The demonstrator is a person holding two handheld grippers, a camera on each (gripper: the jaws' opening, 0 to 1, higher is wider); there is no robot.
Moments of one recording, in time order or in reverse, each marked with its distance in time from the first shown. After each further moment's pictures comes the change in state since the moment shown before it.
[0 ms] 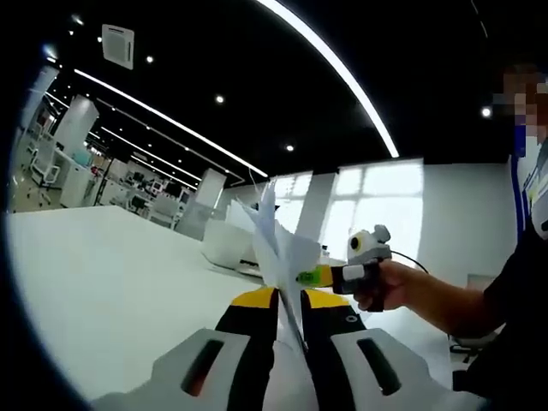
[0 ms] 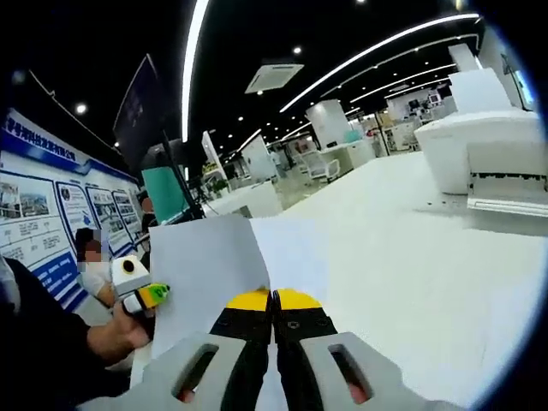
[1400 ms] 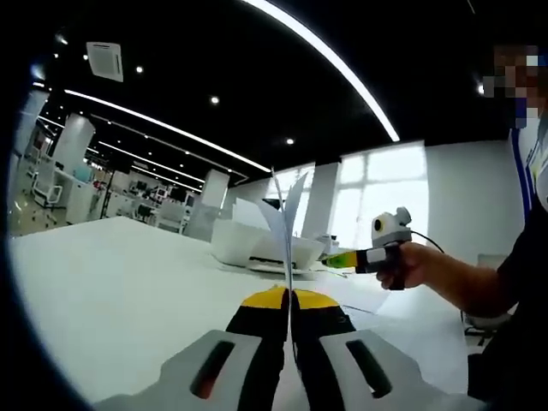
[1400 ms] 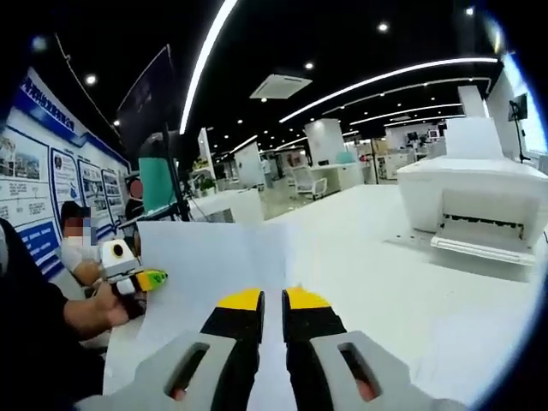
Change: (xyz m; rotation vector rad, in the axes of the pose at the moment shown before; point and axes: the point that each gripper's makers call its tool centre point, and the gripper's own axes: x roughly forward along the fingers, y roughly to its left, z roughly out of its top) left arm -0.001 0.001 -0.005 0.078 0.027 0.036; right arm -0.052 -0.020 0.016 -0.161 -0.053 -0.112
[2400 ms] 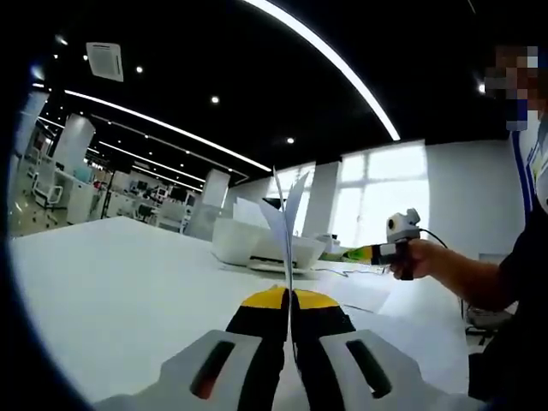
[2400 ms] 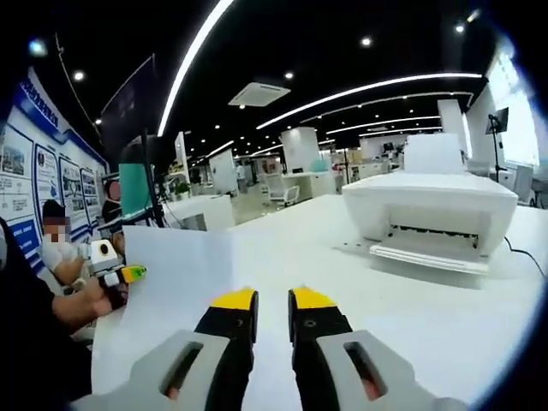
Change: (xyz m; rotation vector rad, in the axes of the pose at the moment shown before) left arm 0.001 0.002 -0.001 0.002 0.005 0.003; right arm -0.063 -0.050 0.012 -0.021 -0.030 -0.139
